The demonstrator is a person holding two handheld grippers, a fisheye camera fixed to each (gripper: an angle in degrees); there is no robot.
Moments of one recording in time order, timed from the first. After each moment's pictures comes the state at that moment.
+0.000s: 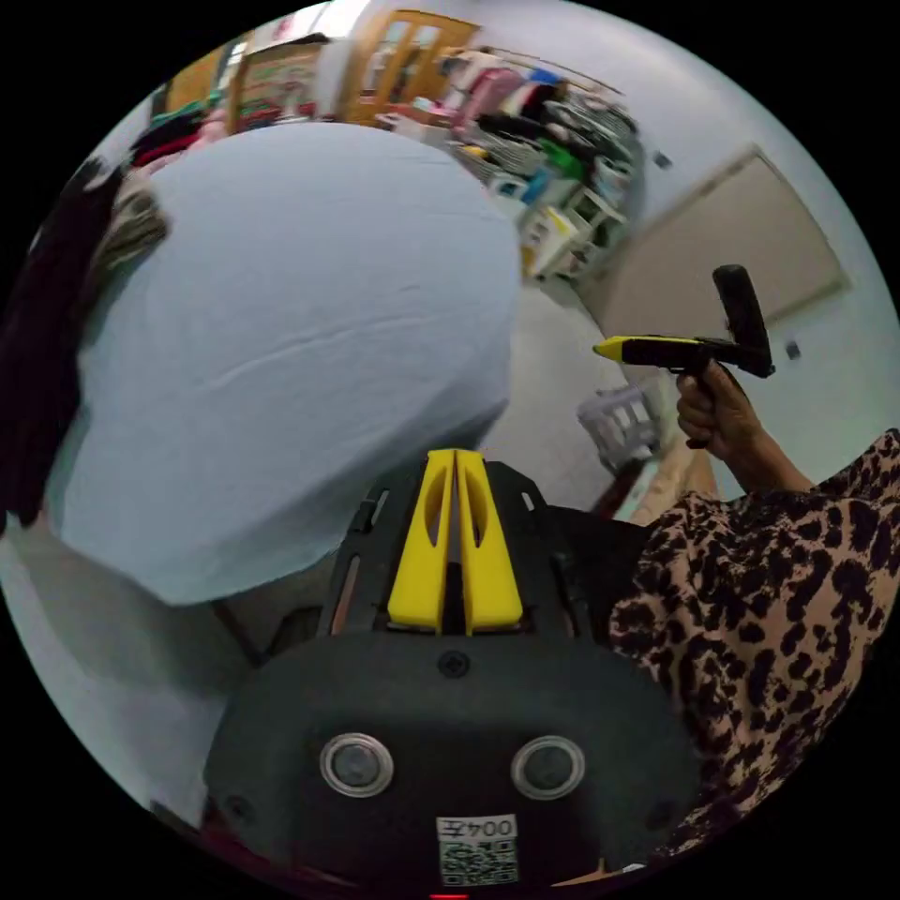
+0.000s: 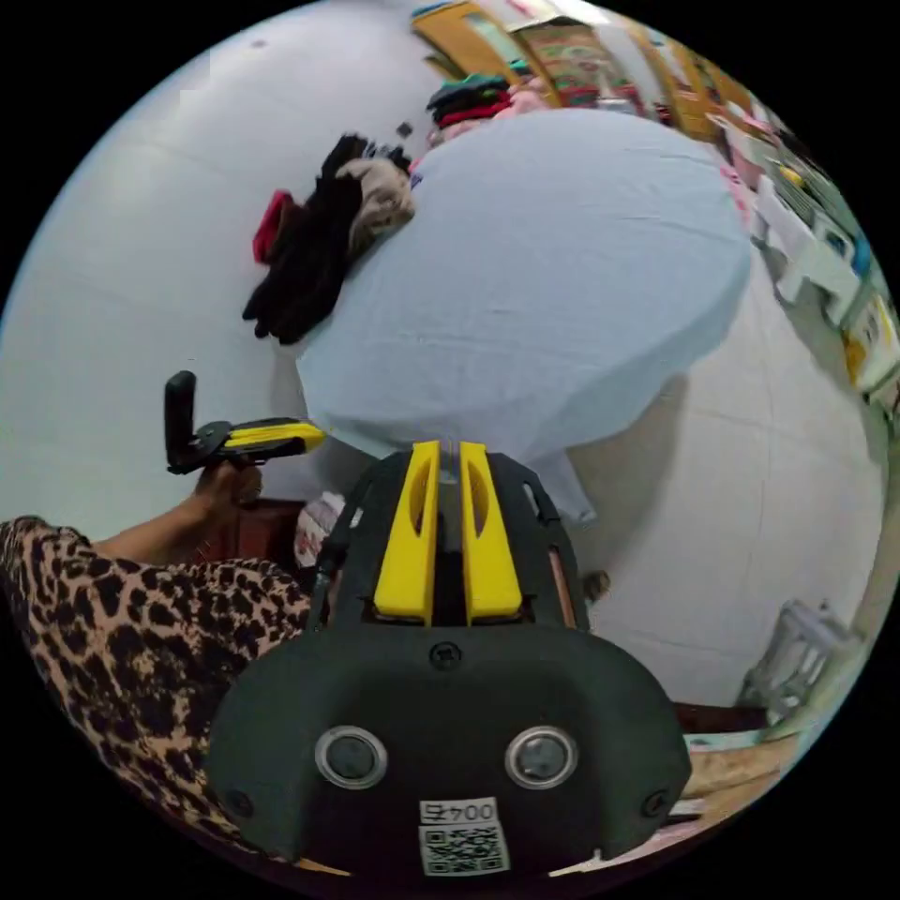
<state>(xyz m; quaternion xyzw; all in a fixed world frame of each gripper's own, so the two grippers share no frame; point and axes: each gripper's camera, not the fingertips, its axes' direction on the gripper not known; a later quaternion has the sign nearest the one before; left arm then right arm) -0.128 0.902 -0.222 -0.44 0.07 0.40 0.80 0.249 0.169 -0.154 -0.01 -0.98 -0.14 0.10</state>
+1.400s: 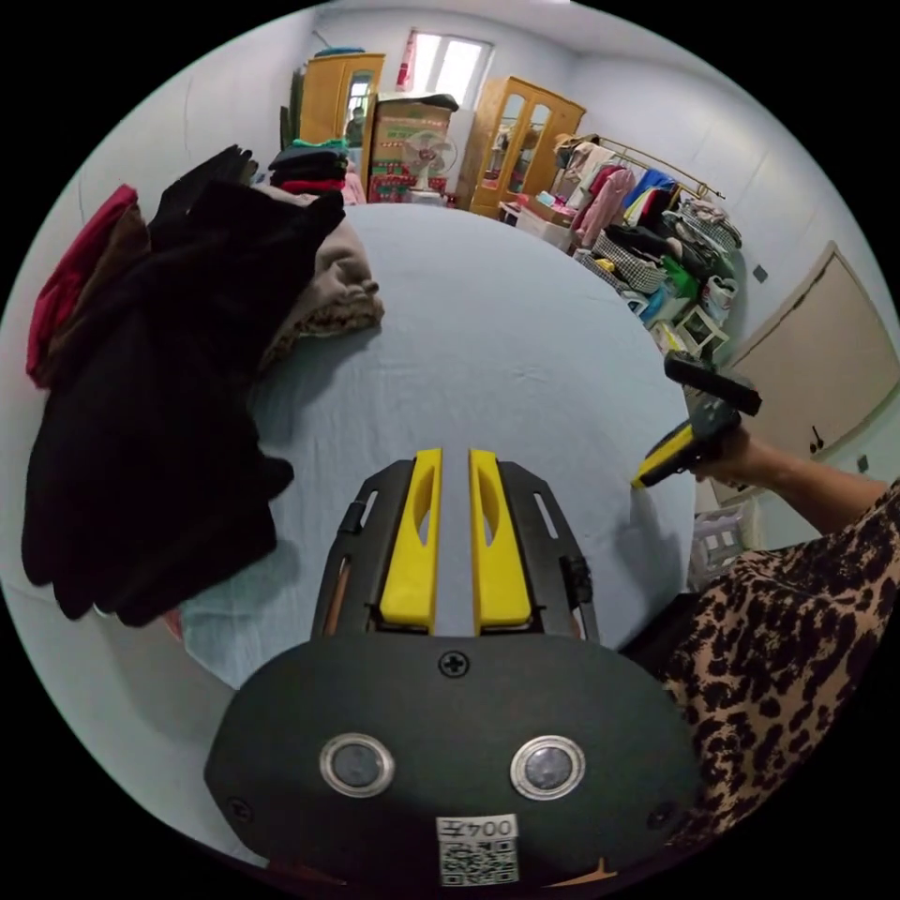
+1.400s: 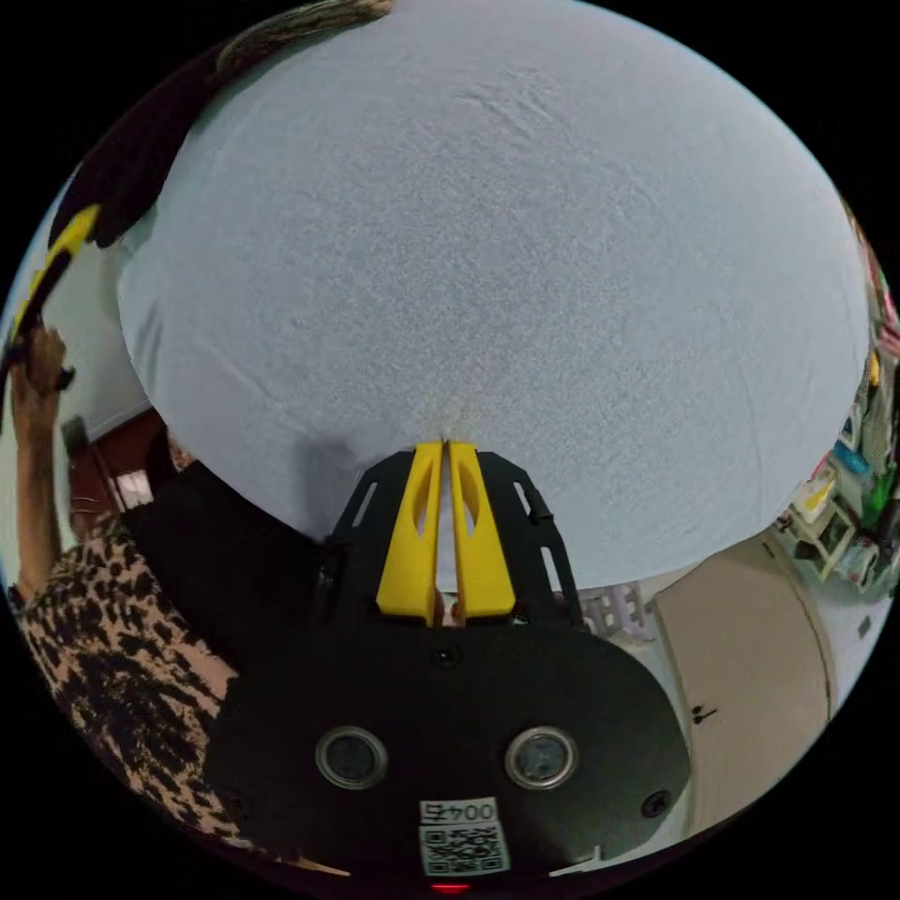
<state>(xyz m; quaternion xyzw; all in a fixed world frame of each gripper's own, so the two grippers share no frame) -0.238 0.426 -0.115 -0.28 0.01 0.39 0.88 0.617 -0.392 0.002 0.06 -0.83 -0.46 0.30</state>
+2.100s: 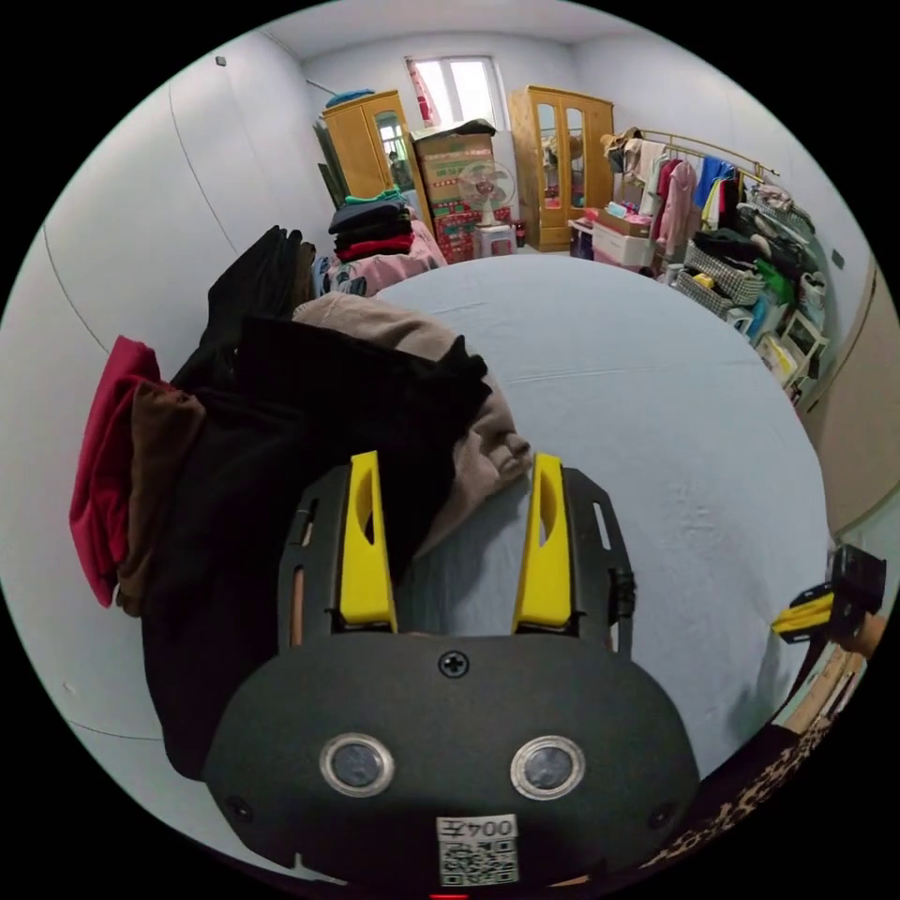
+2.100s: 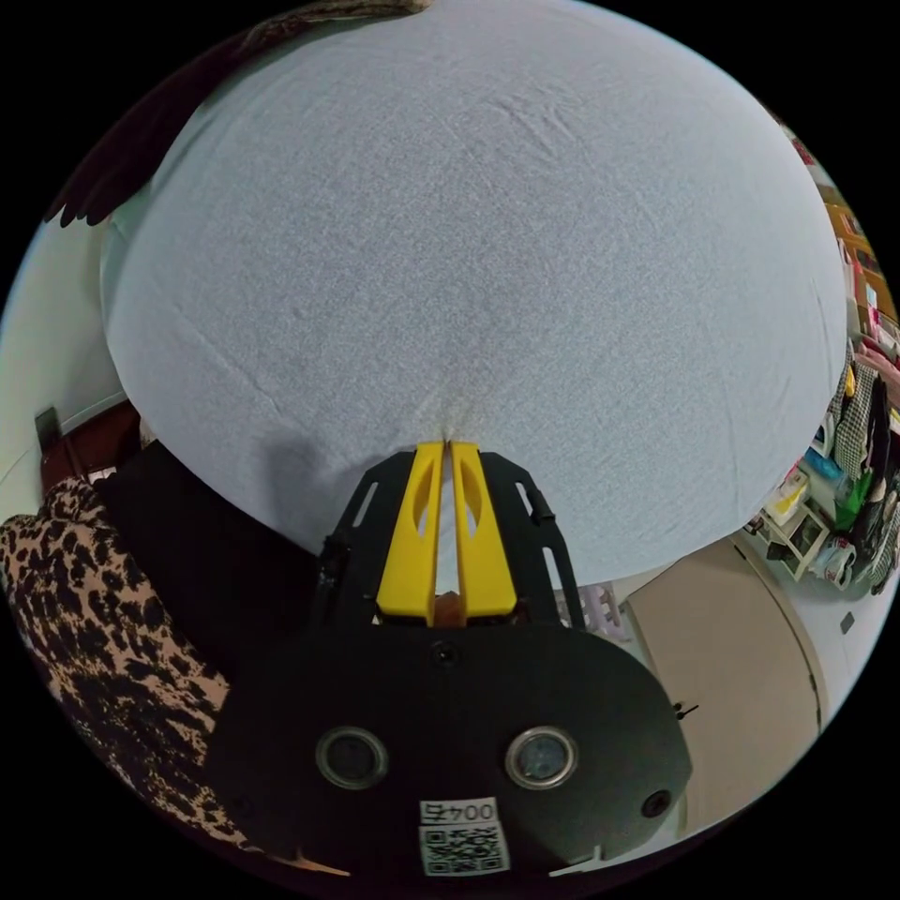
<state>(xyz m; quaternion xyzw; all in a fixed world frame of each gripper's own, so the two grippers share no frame) -0.141 0.281 0.017 -0.17 -0.13 0.46 0.86 0.731 -0.426 0.082 0.08 -0.83 -0.45 0.32</state>
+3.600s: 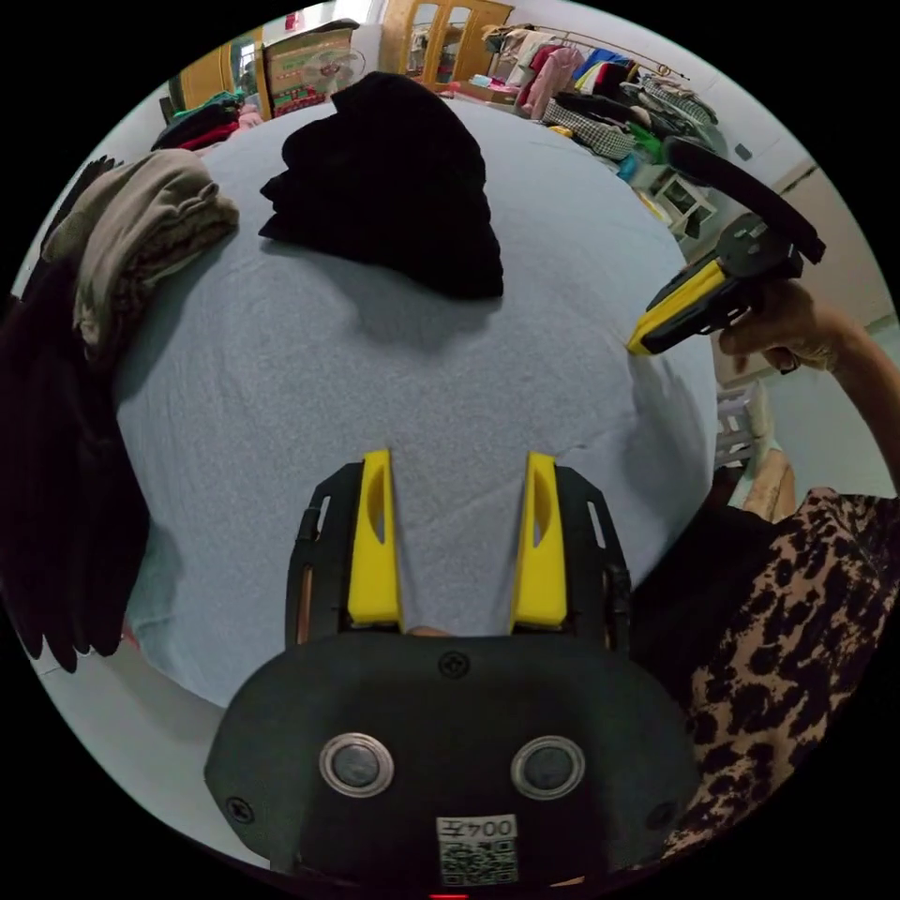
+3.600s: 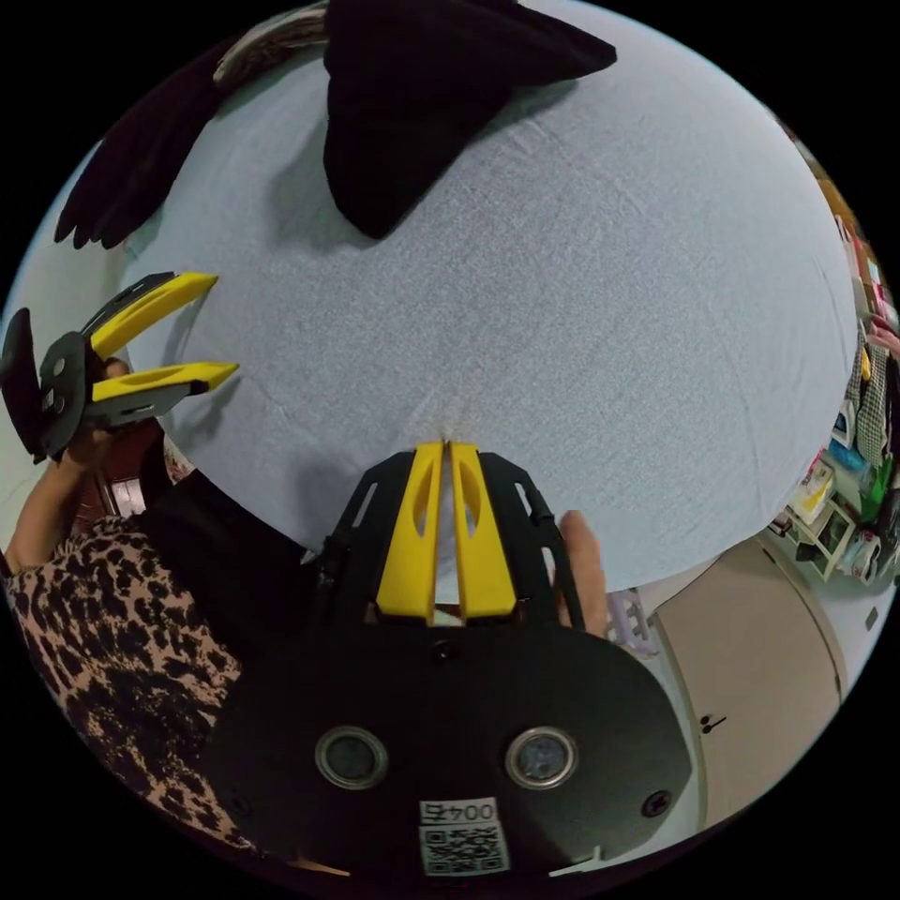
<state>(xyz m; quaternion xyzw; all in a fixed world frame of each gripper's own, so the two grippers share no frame) -0.114 0.567 0.059 -0.42 -0.03 0.47 0.78 0.712 -0.329 0.158 0.07 -0.86 -0.43 0.29</state>
